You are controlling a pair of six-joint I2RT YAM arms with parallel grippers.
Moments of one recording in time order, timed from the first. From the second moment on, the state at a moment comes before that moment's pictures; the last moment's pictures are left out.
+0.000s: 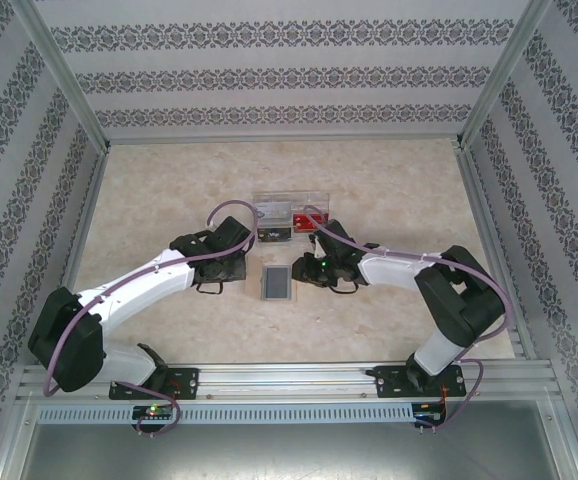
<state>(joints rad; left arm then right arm) -0.65 1.36 0.94 -0.77 -0.20 -0.71 0.63 1.66 0.77 -0.11 -0.39 0.82</state>
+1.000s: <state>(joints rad) -0.58 1.45 0.86 -0.71 -0.12 -0.71 0.66 1.55 0.84 -0.18 -0.40 0.83</state>
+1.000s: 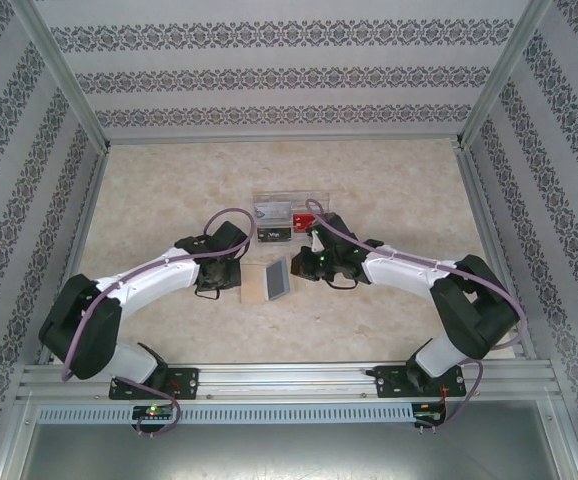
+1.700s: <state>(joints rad) -0.50 1.52 0.86 -0.67 -0.04 -0.64 0.74 1.57 0.93 -0.26 -0.29 0.87</state>
